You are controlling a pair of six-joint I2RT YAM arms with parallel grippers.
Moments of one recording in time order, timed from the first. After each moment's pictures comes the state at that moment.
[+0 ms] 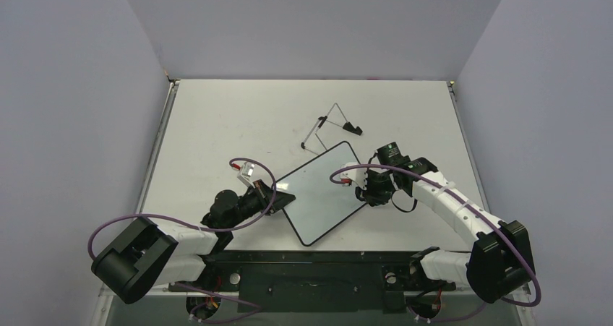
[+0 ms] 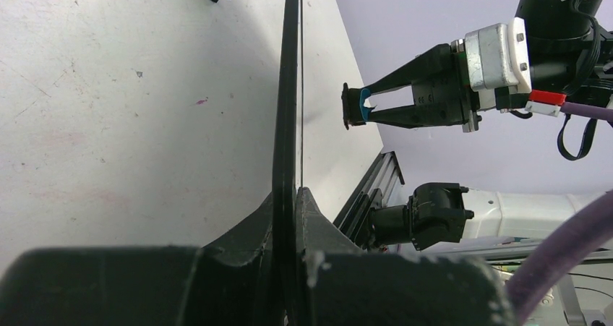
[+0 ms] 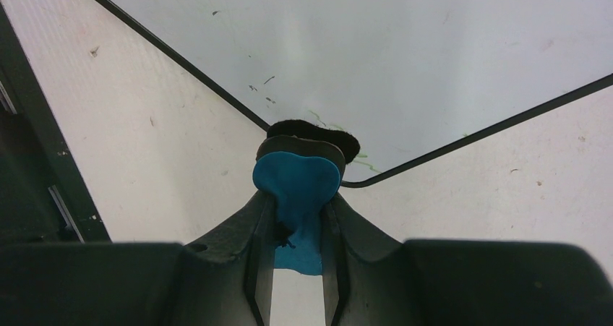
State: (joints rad) left arm -0.63 1.23 0.08 1.05 0.30 -1.04; right arm 0.44 1.23 0.83 -0.79 -0.37 -0.94
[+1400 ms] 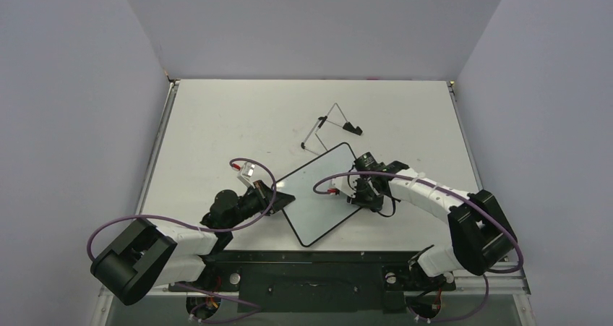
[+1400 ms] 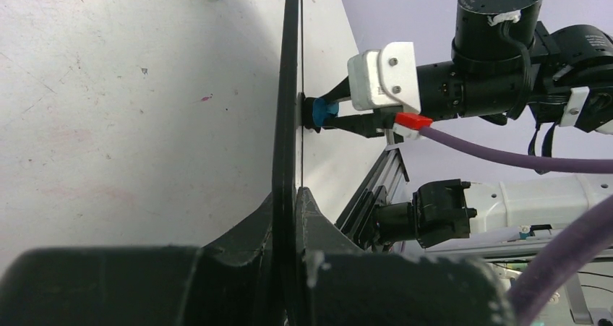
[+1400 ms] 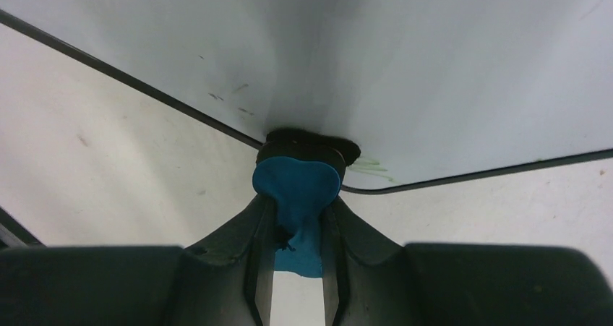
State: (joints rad) left arm -0.62 1.22 0.08 1.03 0.30 -1.02; right arm 0.58 1.42 0.80 -0.68 -0.09 -0.82
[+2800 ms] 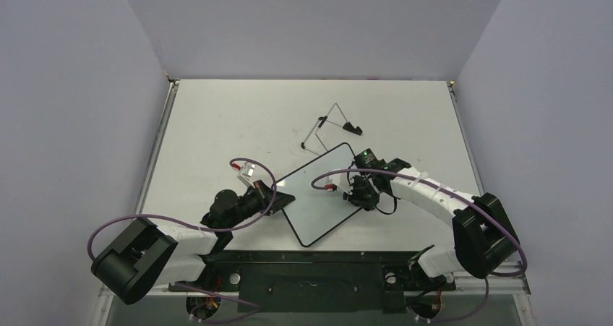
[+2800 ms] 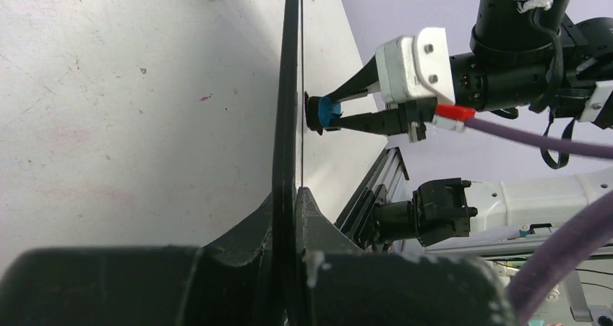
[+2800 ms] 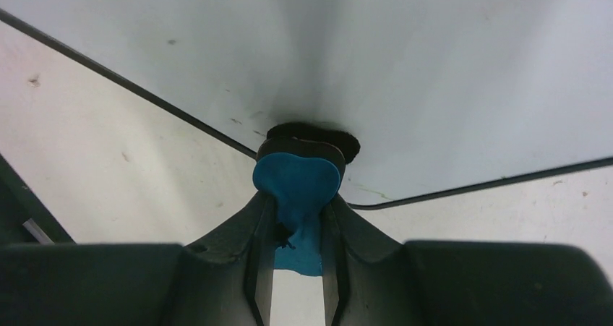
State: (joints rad) left arm -0.62 1.23 0.08 1.04 0.31 -1.02; right arm 0.59 1.40 0.83 -0.69 -0.17 -0.79
